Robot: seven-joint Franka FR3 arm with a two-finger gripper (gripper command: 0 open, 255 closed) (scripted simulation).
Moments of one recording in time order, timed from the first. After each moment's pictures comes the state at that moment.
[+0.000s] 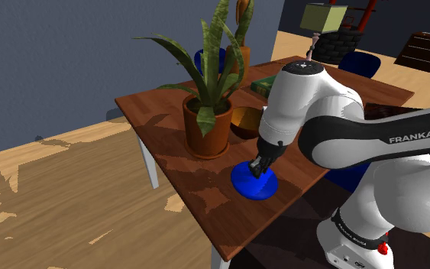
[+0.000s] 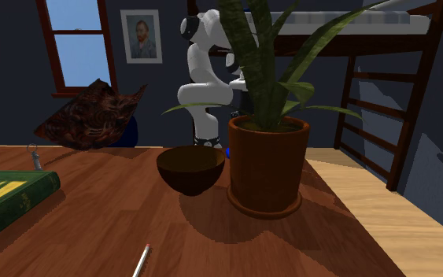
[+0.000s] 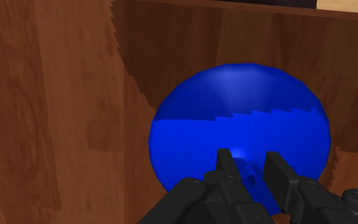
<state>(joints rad) 0.16 -0.76 0.34 -2.89 0.17 2.19 0.43</state>
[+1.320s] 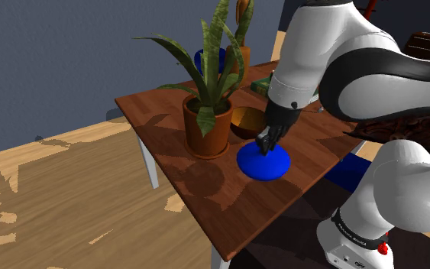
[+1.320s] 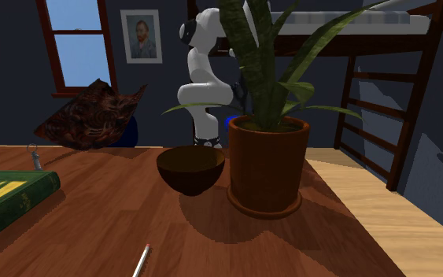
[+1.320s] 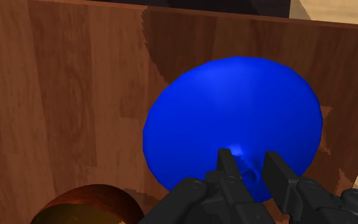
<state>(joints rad) 0.15 -0.86 0.28 -2.68 0.13 1.89 0.41</state>
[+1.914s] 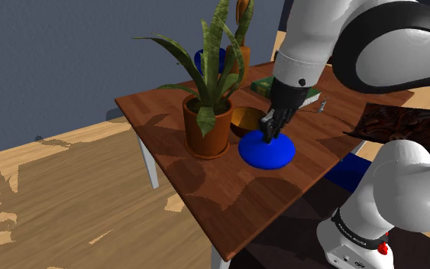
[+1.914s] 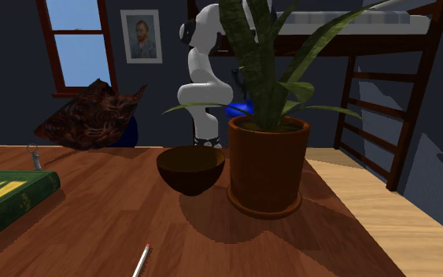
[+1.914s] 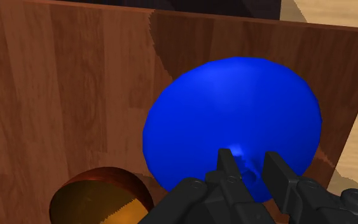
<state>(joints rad) 0.14 -0.86 0.26 -2.56 0.11 1.78 0.40</state>
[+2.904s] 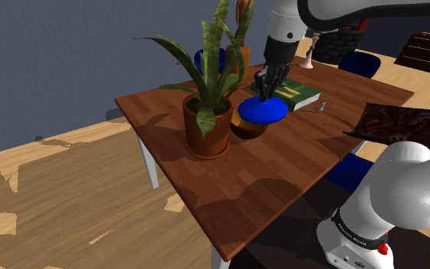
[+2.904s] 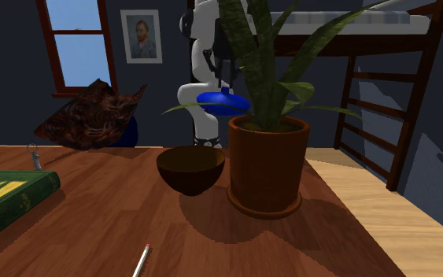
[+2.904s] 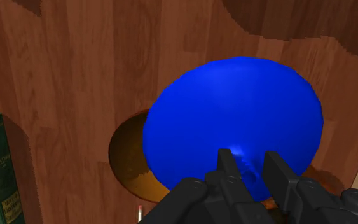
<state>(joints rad) 0.03 -0.64 0.08 -2.32 -0.03 1.76 0.20</state>
